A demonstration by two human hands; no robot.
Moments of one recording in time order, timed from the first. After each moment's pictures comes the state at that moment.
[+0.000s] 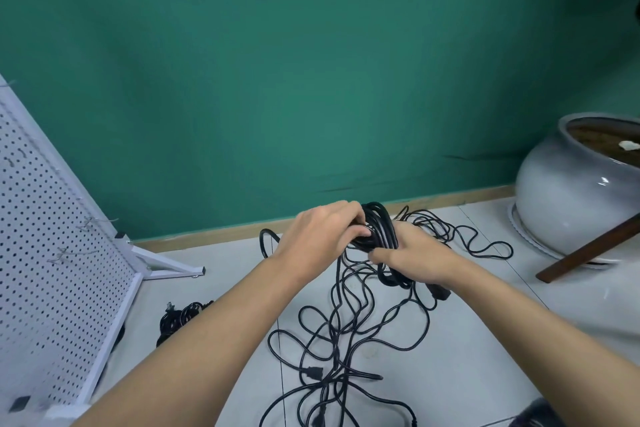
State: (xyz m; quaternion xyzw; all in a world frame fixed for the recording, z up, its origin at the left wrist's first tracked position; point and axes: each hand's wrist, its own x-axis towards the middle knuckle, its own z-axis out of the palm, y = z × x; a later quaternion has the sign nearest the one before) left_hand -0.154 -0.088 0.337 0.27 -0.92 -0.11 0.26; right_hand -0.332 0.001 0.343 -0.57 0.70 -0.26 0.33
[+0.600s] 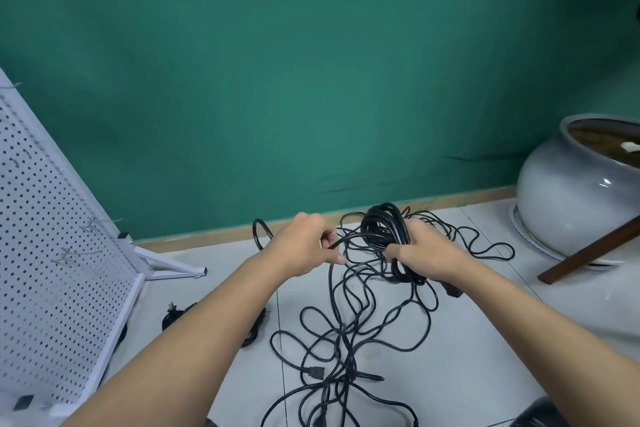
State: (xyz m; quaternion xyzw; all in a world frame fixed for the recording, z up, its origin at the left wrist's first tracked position) left_hand -0.136 -0.105 0.335 0.41 -0.87 -0.25 0.08; right_hand -0.343 0.000 0.344 -0.53 0.77 -0.22 0.28
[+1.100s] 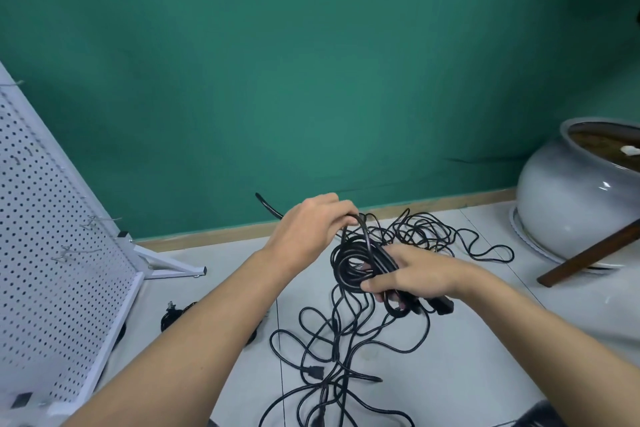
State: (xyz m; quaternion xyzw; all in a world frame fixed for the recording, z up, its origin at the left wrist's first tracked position) left_hand -0.145 -0.108 0.337 0.26 -0.92 -0.11 0.28; right_hand -0.333 0.010 0.340 -0.61 0.61 -0.18 0.47
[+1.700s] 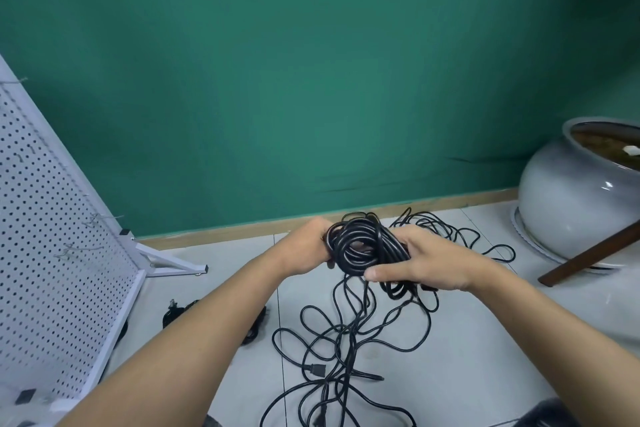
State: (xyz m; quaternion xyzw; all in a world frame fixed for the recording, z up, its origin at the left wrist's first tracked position) left_hand -0.137 -0.106 0.324 0.30 -0.84 -0.43 0.14; right_hand -0.336 0.015 0.357 -0.66 0.54 -0.27 0.44
